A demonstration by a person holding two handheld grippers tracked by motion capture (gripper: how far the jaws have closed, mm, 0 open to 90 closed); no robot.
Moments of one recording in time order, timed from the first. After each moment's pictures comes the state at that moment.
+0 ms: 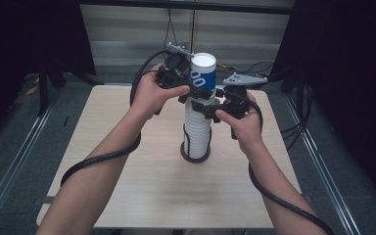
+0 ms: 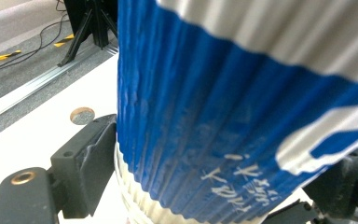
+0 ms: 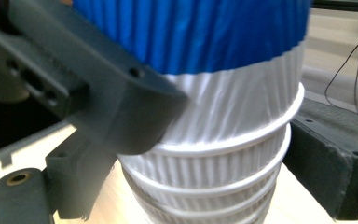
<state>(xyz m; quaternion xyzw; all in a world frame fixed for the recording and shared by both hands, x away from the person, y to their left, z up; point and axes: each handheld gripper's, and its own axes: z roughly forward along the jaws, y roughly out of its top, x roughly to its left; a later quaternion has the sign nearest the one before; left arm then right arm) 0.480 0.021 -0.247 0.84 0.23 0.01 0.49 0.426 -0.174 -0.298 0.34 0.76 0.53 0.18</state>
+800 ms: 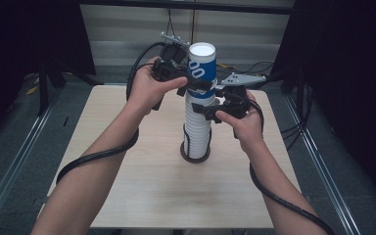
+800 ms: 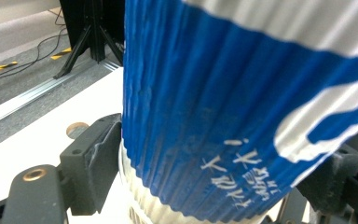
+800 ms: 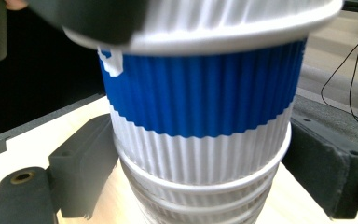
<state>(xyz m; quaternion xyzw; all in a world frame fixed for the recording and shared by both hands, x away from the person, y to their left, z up) 0.479 0.029 -0.225 0.82 0.24 0.00 0.52 0.425 -0.175 -0.296 0.33 0.77 0.51 0.18</state>
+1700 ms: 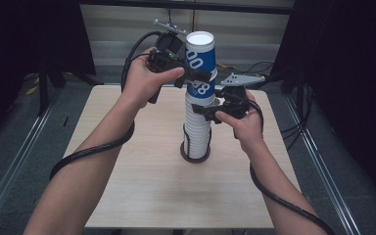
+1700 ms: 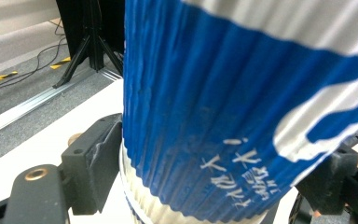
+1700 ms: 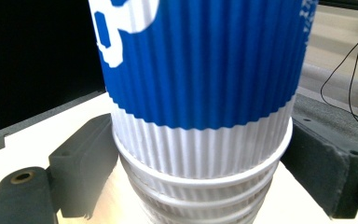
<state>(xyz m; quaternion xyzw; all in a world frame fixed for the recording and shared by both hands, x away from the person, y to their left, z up) 0.477 0.037 -0.204 0.82 0.23 0.01 0.53 0.425 -0.174 -0.298 0.33 0.77 0.51 0.18</state>
